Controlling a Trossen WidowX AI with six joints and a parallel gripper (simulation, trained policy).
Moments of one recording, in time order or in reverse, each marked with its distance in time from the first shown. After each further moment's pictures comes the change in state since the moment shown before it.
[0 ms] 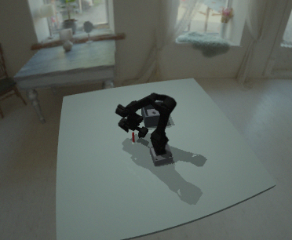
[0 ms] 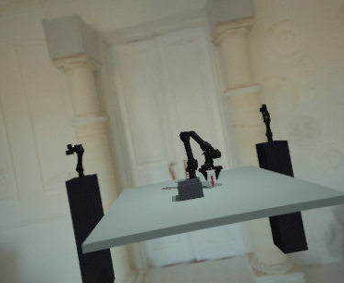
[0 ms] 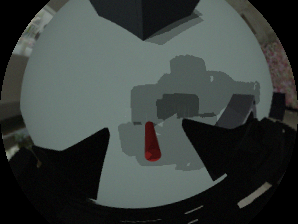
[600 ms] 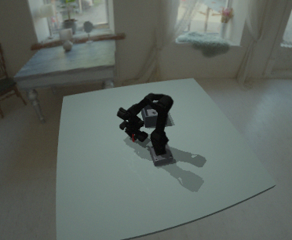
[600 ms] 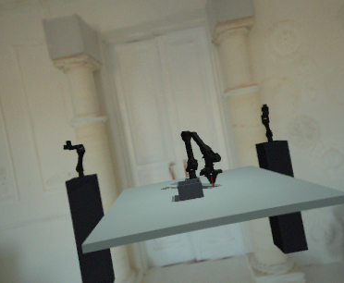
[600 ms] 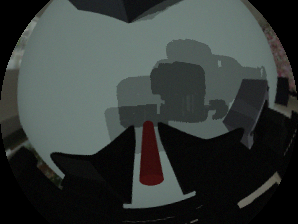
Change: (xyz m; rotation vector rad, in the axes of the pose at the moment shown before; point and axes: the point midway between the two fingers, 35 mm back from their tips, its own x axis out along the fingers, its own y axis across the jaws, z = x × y) arm 0.027 -0.005 -0.010 0.119 0.074 -0.003
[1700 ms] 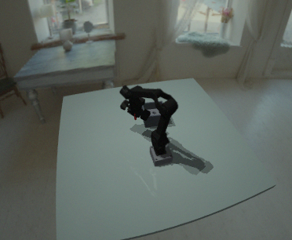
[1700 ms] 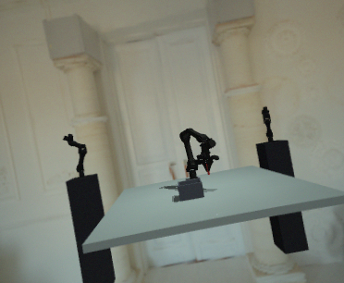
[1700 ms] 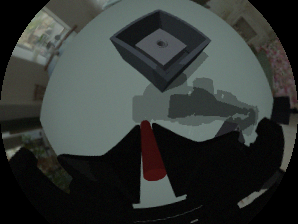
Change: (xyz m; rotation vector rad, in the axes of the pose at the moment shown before) arm -0.101 0.048 0.084 -0.103 -0.214 0.091
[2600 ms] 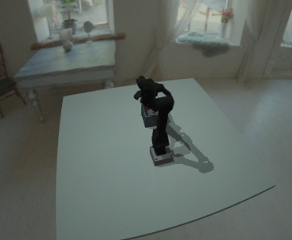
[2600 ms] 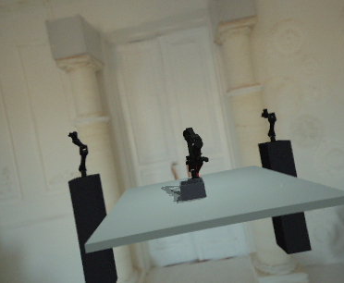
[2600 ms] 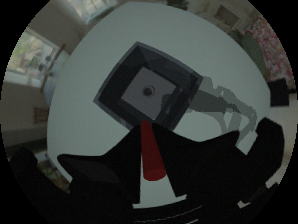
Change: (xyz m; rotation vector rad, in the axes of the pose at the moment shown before) arm 0.016 -0.029 0.110 0.167 -0.086 -0.059
